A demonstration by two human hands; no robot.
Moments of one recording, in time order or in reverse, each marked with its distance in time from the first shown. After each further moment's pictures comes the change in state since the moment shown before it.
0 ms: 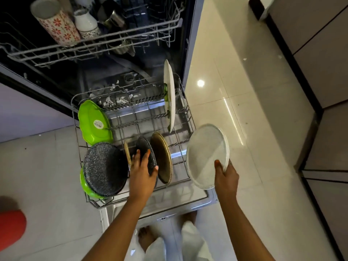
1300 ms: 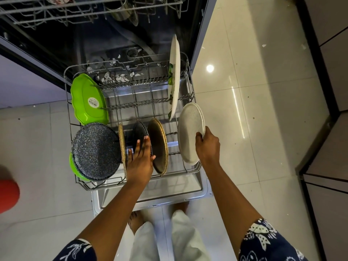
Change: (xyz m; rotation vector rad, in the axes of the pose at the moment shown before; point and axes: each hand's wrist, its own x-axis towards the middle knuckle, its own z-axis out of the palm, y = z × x) left_hand 0.018 -0.018 0.045 0.335 -0.063 -0.003; right_hand 0.069 -0.028 0.064 -0.498 -0.298 -0.236
